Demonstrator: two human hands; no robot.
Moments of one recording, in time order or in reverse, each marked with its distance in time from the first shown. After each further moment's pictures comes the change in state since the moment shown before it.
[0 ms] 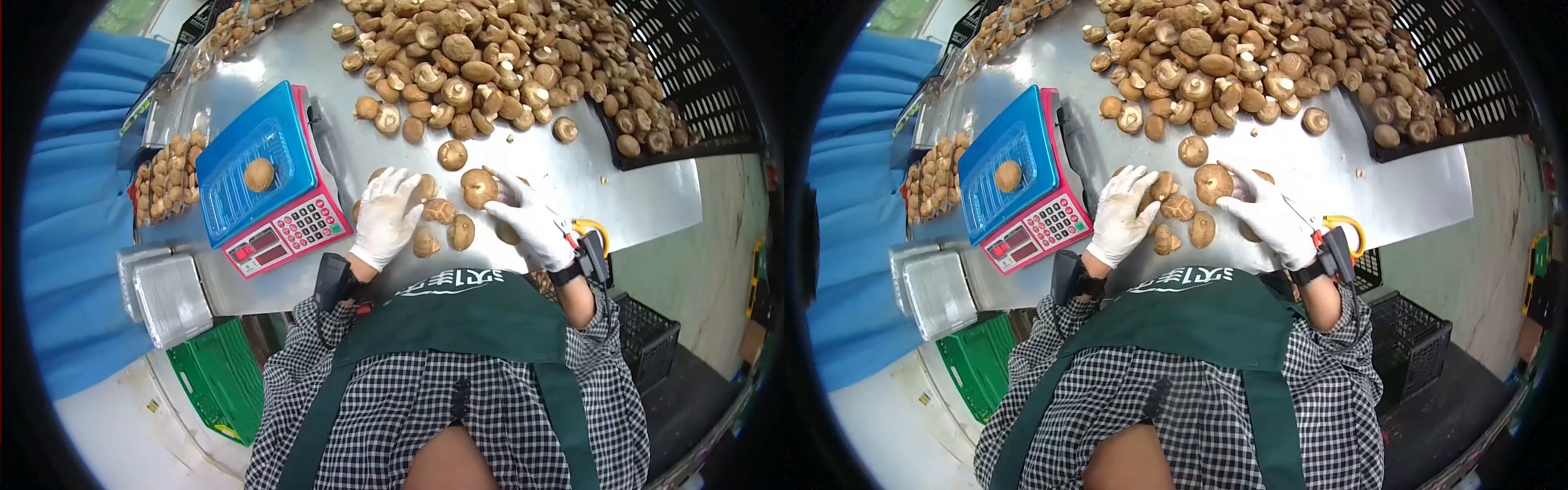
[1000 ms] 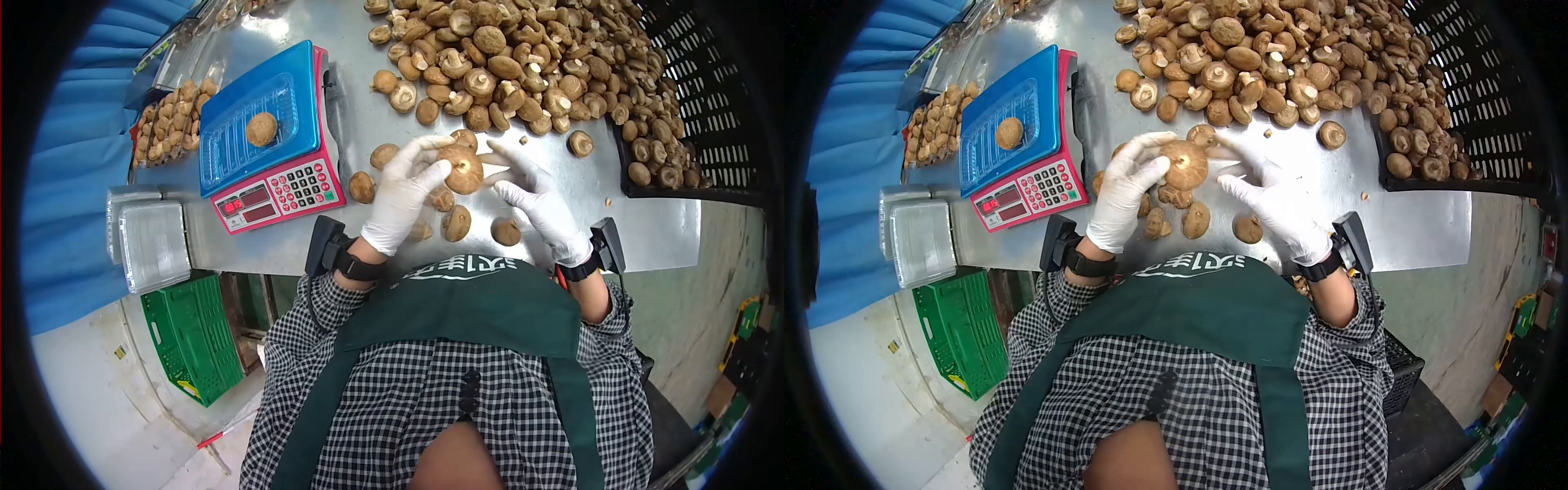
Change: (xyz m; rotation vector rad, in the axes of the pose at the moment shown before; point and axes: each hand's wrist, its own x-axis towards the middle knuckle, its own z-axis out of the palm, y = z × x) left_hand 0.030 0.058 -0.023 -1.351 0.133 -0.547; right_hand 0.014 -0.037 -0.019 -0.019 -0.234 -0.086
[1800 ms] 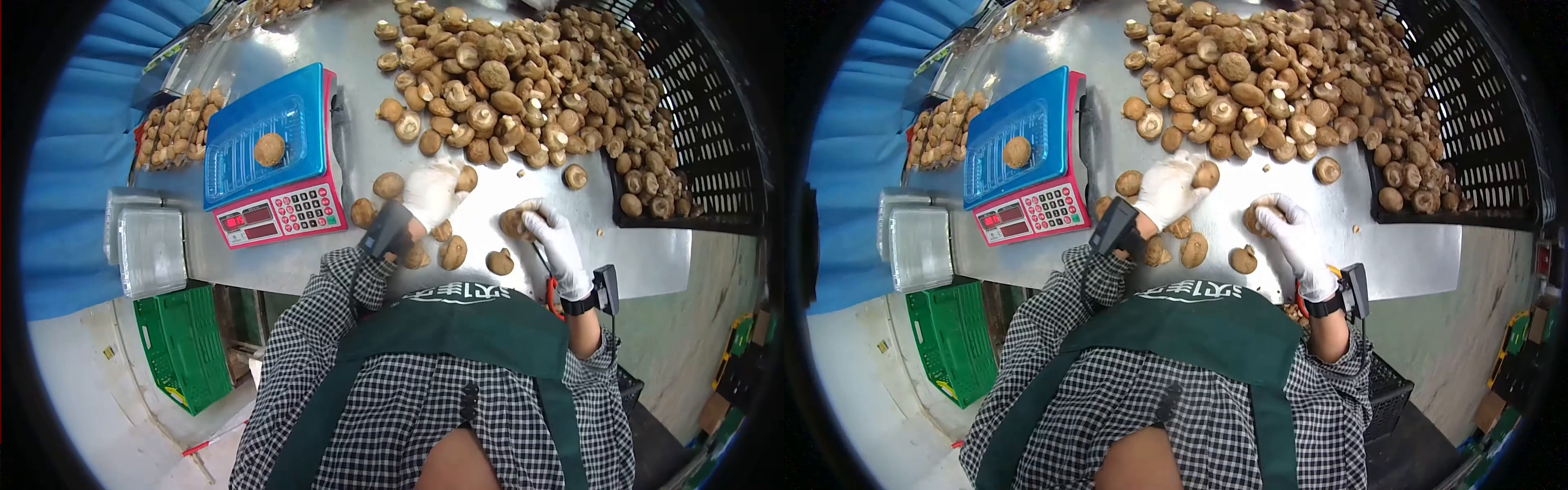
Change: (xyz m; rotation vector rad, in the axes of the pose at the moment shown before) left_hand 0.074 -0.060 -0.003 1.345 -0.040 0.400; right_hand -0.015 0.023 -0.027 0.043 0.252 0.127
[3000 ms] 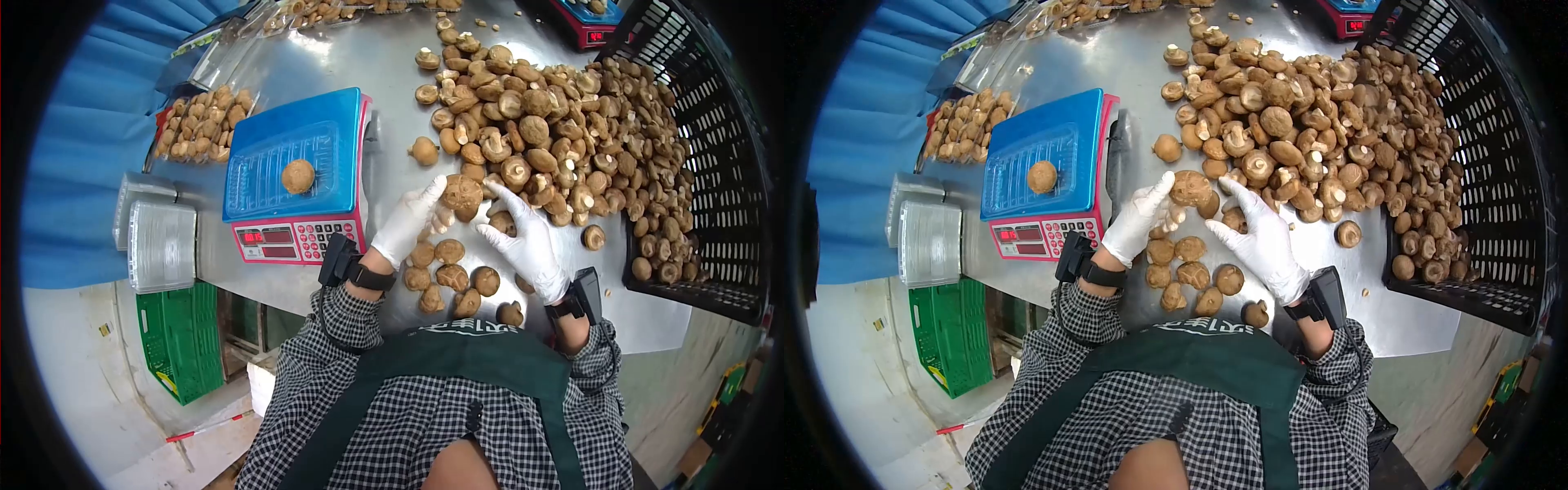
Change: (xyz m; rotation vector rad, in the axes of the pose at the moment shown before) left_hand -0.006 -0.041 -0.066 -1.384 -0.056 -0.691; right_hand 0.078 -0.049 0.063 -0.642 -0.059 -0.514
